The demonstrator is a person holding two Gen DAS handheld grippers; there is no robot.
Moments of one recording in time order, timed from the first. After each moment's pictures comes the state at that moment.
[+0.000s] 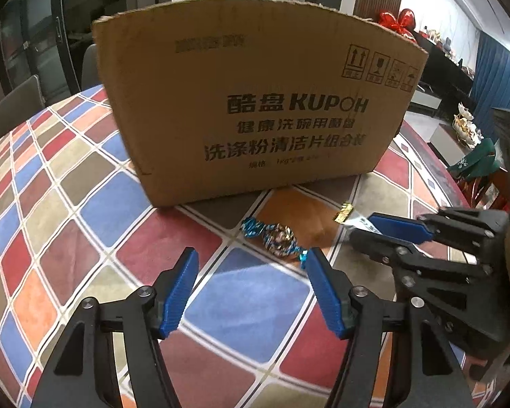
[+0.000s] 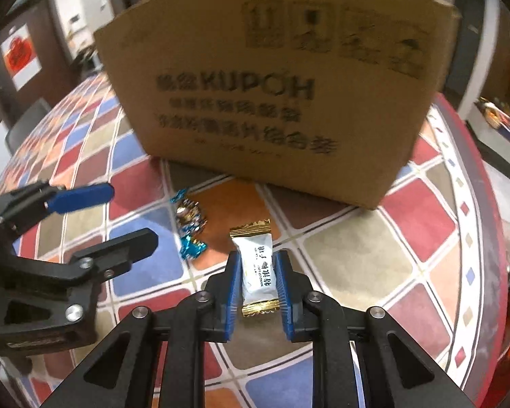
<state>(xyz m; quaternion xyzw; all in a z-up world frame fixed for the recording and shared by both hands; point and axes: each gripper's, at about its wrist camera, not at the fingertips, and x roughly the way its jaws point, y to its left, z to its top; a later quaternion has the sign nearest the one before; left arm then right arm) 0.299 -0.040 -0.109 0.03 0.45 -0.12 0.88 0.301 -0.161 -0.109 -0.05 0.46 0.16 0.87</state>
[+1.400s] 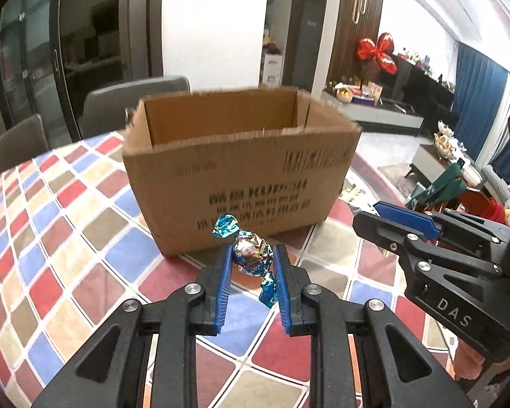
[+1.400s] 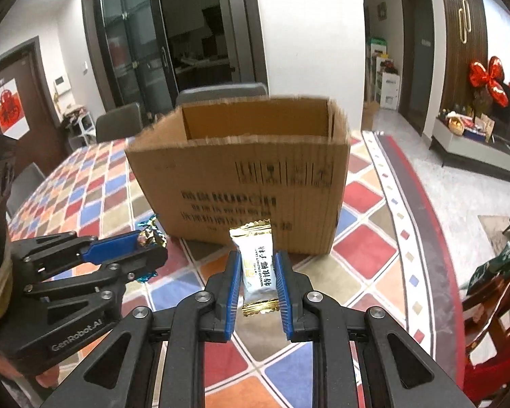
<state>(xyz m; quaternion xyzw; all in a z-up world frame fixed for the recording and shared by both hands) 0.264 -0.050 -0.022 0.03 0.38 -0.15 0.91 0.250 -0.187 -0.014 0.01 0.35 0.11 0.93</state>
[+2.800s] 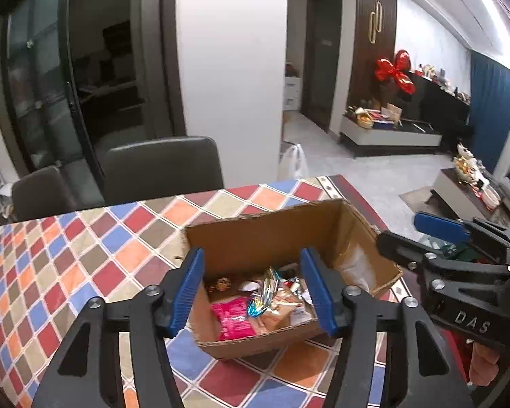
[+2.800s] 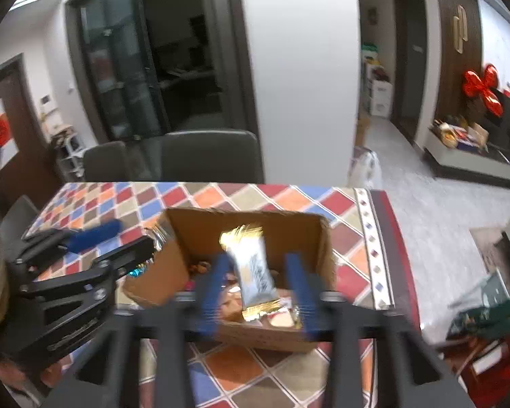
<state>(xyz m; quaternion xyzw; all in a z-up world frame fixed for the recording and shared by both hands) 0.366 -0.031 0.079 0.04 0.34 -0.11 0.93 0.352 -0.186 0.085 0.02 0.36 0.08 0.93</state>
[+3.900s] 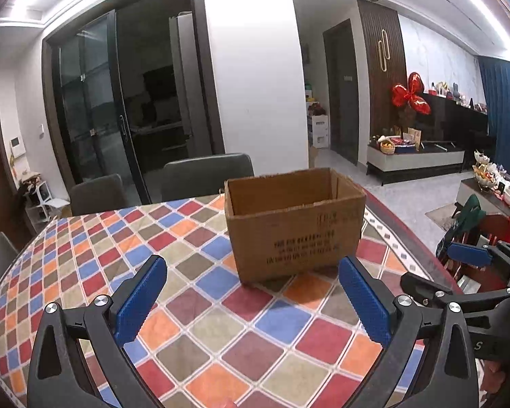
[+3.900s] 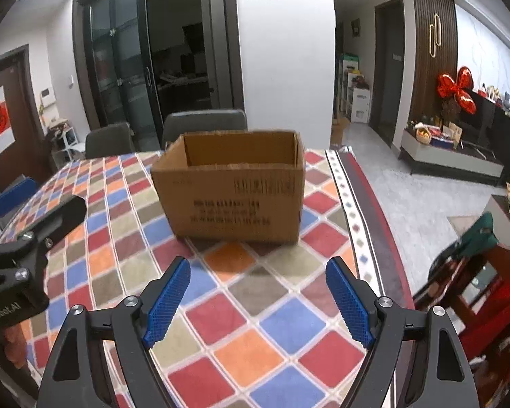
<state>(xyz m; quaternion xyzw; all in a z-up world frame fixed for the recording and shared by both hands) 0.144 -0.024 0.046 0.07 0.24 -0.03 0.97 0.163 -0.193 0.037 0.00 0.33 0.05 0.94</state>
